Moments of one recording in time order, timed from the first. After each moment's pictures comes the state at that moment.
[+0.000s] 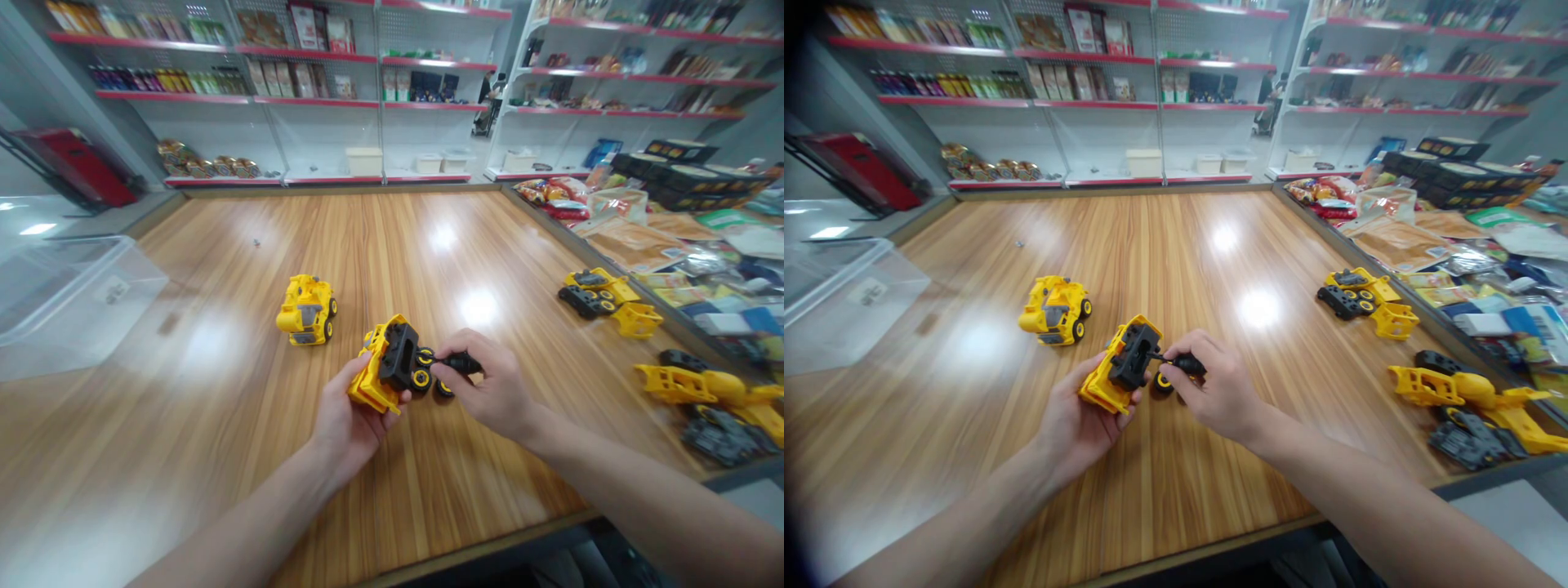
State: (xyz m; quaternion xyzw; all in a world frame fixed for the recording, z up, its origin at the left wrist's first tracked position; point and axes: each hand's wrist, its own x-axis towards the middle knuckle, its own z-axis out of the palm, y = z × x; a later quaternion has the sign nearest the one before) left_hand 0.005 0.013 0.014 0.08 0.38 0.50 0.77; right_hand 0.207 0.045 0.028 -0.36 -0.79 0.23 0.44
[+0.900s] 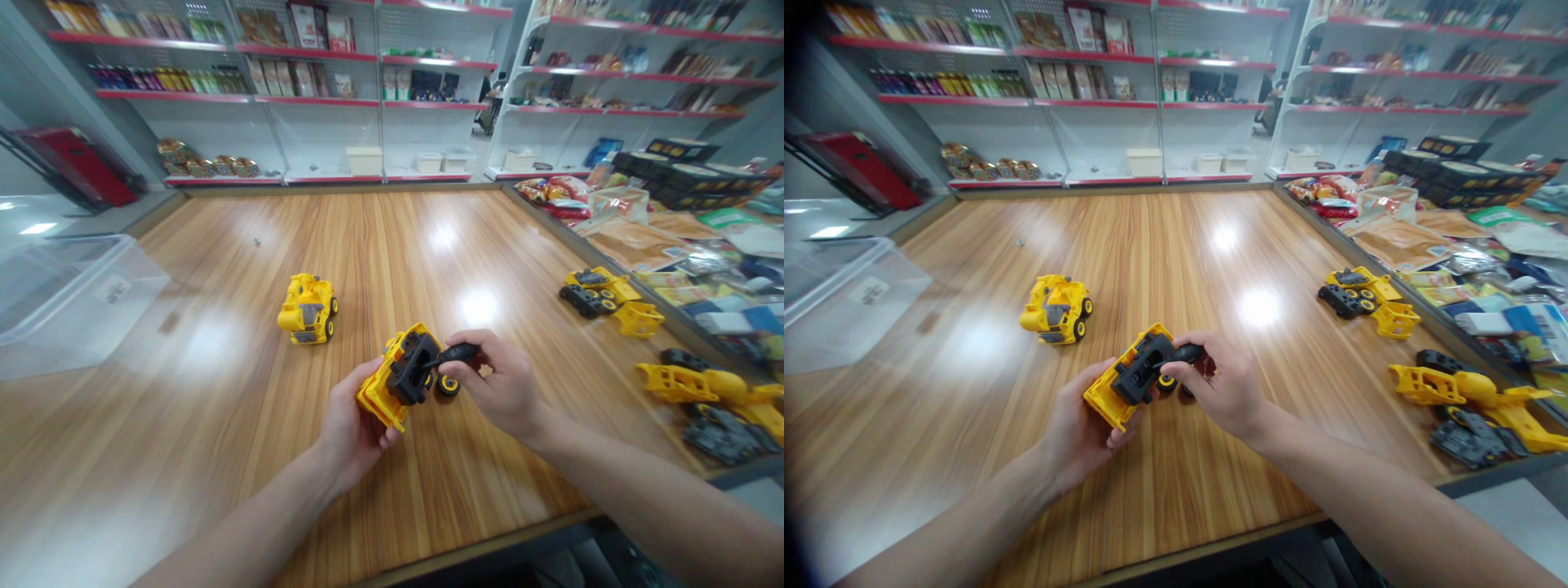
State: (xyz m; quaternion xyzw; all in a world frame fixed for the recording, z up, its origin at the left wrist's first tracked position) left_hand 0.007 0.006 0.009 0.14 0.39 0.45 0.80; right_hand 0.209 0.045 0.021 -0.40 -0.75 0.20 0.49
